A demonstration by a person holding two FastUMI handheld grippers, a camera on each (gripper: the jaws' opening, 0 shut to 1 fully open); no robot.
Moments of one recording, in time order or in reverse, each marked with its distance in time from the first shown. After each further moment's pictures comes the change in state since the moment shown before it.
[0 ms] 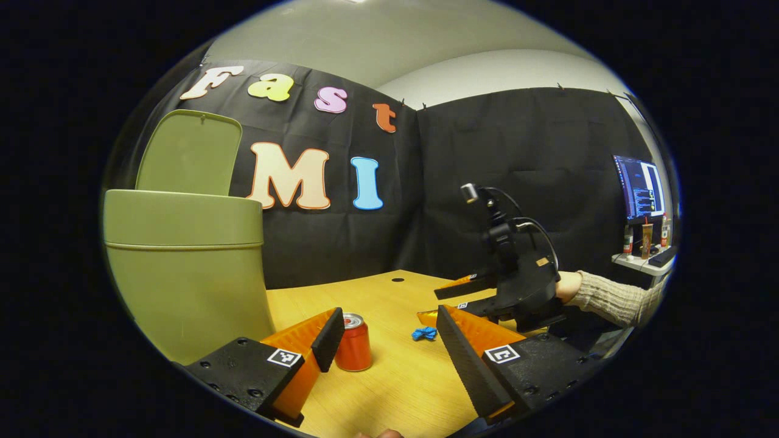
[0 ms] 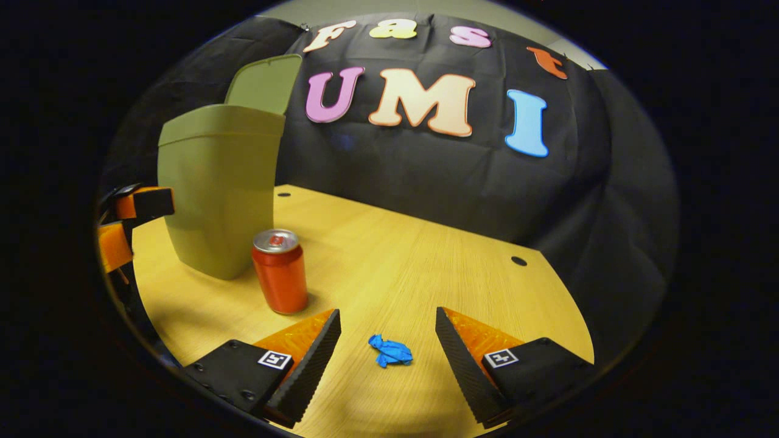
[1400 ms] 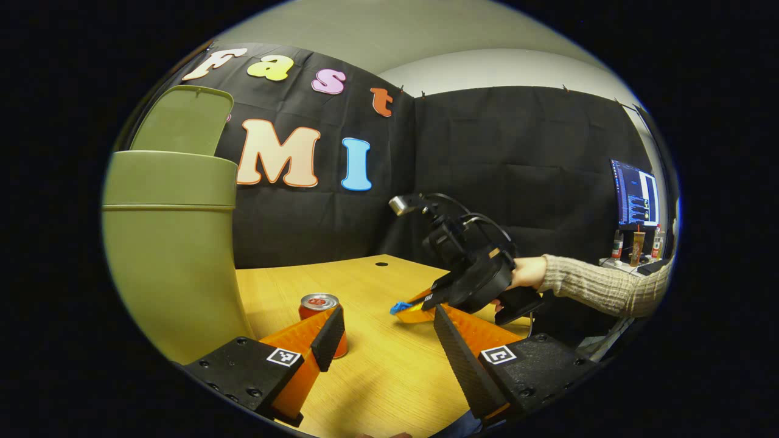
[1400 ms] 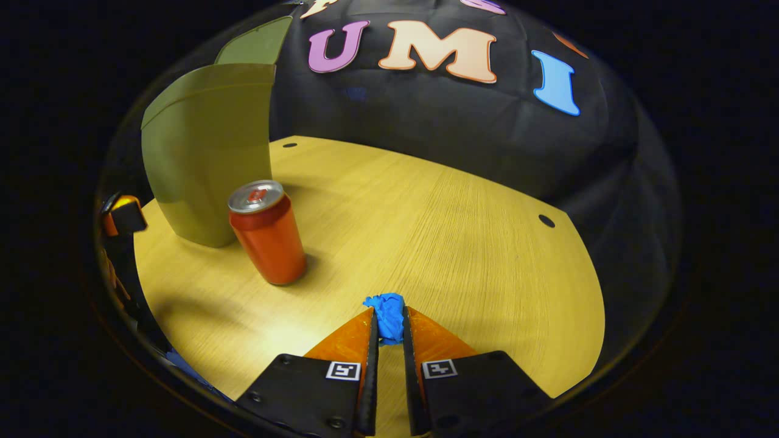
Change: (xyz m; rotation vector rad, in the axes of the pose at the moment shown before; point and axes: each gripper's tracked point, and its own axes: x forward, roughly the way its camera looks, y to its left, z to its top) left arm 0.006 -0.017 -0.026 -0.065 0.083 -0.036; right arm 0.015 0.011 -0.018 -0.017 0.213 0.072
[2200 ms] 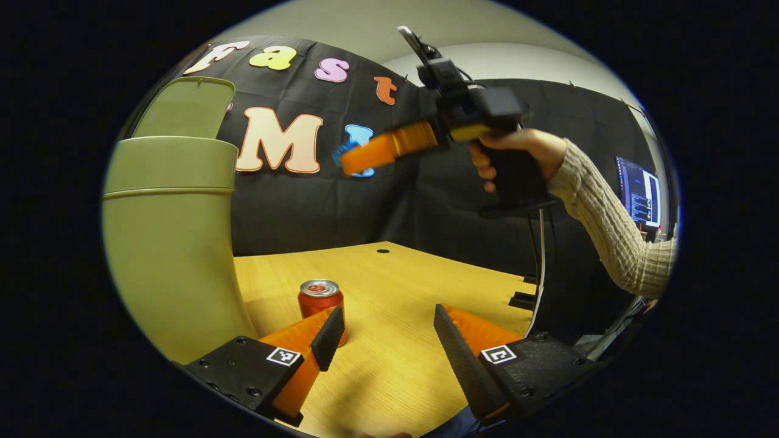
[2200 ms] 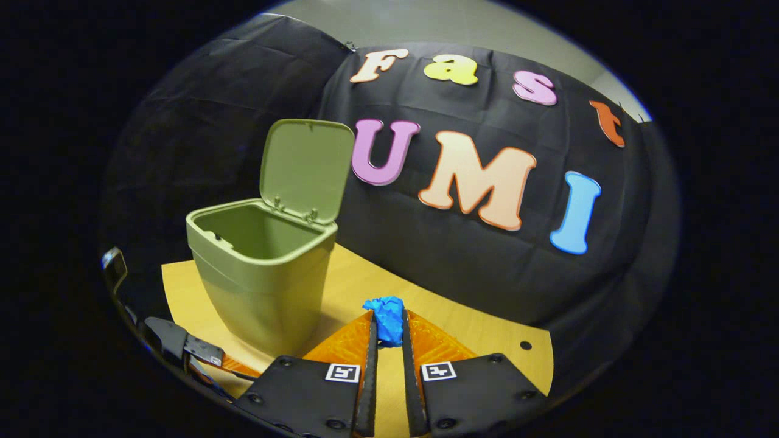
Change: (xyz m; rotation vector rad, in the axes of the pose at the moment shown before) left arm 0.000 -0.007 -0.011 -0.021 0.052 -0.009; right arm -0.112 0.094 0.257 -0.162 -0.459 0.088
